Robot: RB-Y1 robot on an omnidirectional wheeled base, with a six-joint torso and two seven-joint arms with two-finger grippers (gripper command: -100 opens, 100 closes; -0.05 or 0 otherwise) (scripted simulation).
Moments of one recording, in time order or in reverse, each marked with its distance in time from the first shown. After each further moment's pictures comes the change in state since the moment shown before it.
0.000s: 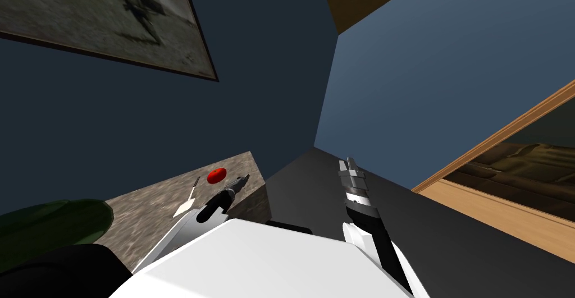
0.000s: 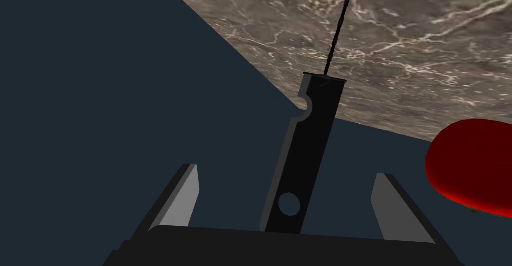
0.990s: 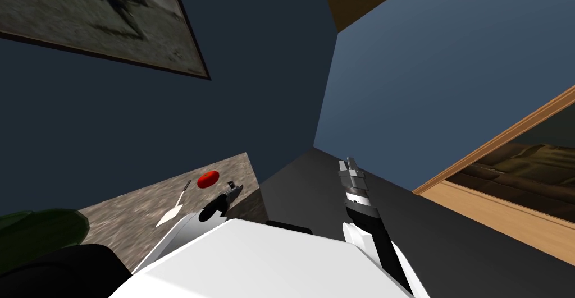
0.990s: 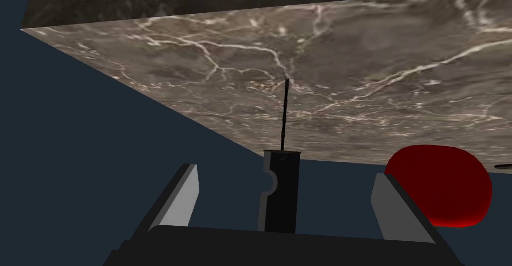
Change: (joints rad) left arm 0.034 -0.032 0.006 -0.015 -0.048 0.234 -0.112; right arm 0.000 0.000 0.000 0.000 0.000 0.000 0.000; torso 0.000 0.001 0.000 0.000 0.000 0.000
